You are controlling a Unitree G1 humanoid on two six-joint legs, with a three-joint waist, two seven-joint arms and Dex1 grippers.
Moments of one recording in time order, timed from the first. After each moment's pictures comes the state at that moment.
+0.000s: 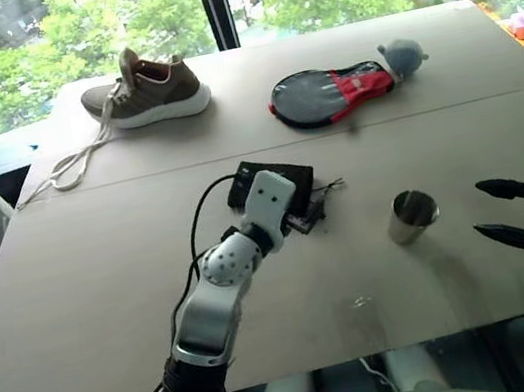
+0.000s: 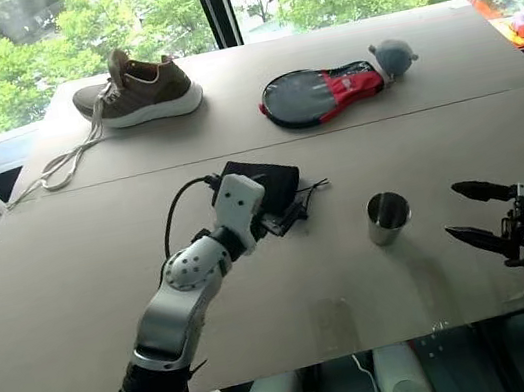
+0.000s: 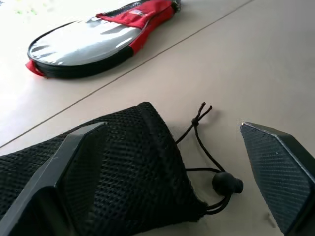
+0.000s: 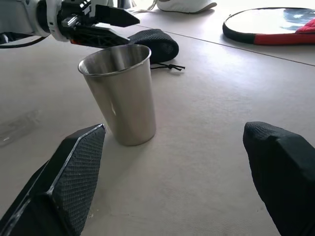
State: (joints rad) left arm -0.27 0.27 -0.32 -0.35 0.00 0.56 -0.33; right arm -0.07 -0.73 -0.34 0.40 0.64 -0.06 1.52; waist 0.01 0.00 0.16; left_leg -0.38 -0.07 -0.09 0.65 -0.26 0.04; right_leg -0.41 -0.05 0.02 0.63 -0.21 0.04
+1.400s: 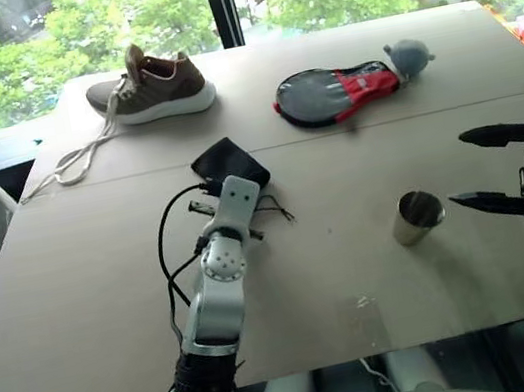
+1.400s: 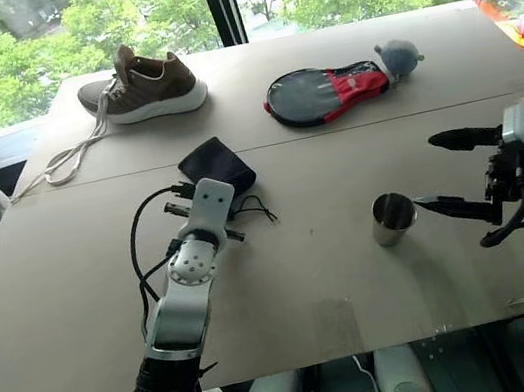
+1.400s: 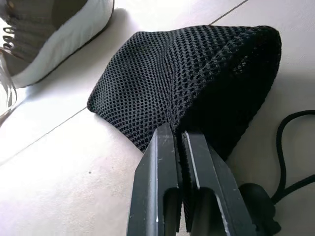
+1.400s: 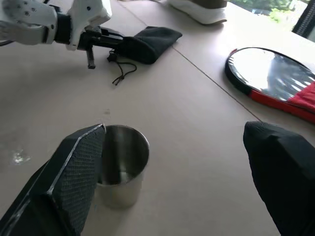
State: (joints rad) left arm -0.23 0.20 -0.17 -0.24 0.36 0.64 -0.09; right arm -0.07 -0.97 -0.30 -0.28 0.66 0.36 1.22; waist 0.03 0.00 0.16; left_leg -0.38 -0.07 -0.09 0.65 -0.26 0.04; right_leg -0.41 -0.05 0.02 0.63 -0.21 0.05
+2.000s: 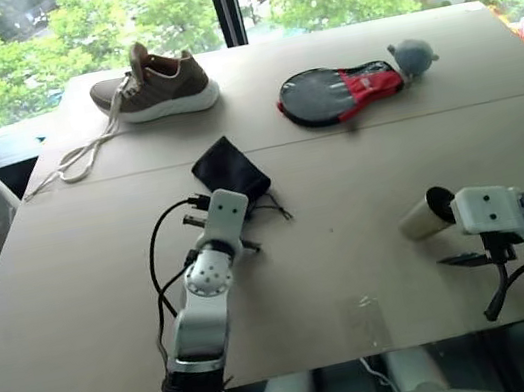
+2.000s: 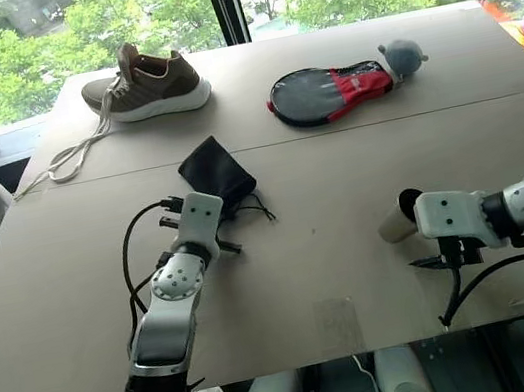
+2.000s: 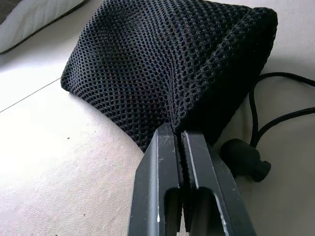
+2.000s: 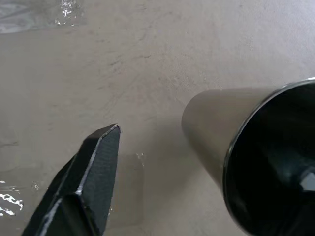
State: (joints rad) left arm -0.15 0.23 -0.08 -0.28 0.23 0.58 -0.16; right arm -0.07 -1.11 0.03 -0.41 0.25 0.27 1.20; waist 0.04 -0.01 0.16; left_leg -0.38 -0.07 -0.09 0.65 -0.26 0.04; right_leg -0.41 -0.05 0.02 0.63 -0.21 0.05
